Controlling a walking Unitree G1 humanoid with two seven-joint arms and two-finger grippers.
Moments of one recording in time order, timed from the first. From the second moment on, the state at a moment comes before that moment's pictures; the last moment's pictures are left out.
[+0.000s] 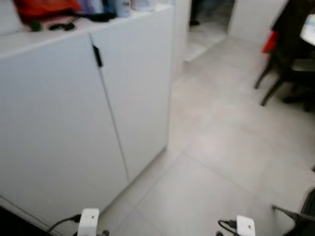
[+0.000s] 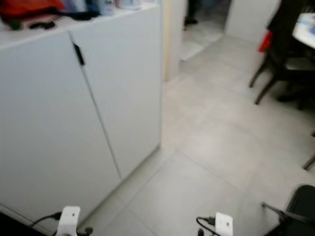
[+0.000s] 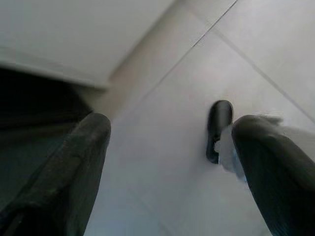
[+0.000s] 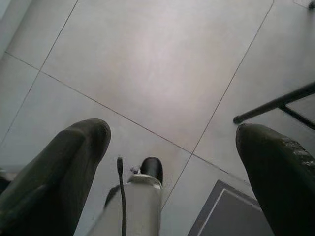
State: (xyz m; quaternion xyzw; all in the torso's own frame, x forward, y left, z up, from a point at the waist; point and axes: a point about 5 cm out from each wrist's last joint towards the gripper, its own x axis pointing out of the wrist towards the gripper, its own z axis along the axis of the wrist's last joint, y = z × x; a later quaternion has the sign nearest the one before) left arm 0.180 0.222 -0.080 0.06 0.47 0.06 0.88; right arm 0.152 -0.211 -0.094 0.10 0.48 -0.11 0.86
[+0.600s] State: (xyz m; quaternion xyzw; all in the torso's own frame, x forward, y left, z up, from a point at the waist) left arm 0.181 0.230 -0.078 0.07 0.47 0.07 0.88; right arm 0.166 -0.223 -0.085 0.14 0.45 -0.12 0.87
